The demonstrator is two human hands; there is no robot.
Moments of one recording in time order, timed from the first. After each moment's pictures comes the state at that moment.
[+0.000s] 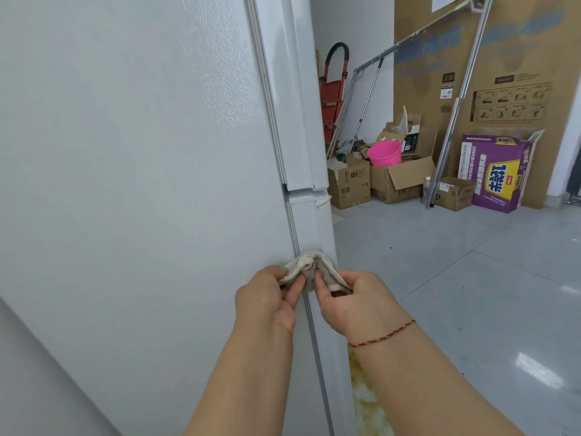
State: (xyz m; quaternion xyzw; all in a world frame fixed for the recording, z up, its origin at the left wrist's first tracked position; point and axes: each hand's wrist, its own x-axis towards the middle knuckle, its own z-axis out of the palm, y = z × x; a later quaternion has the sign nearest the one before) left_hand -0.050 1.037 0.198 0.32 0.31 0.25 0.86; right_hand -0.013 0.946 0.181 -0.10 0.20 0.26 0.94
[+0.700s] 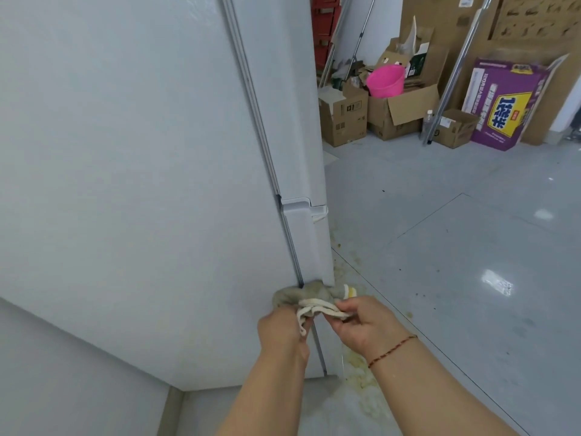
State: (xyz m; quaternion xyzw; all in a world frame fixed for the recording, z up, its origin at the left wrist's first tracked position) left_hand -0.047 1.021 0.183 0.34 0.51 0.17 0.77; right_hand 0.008 0.931 0.172 -0.29 0.31 0.38 0.82
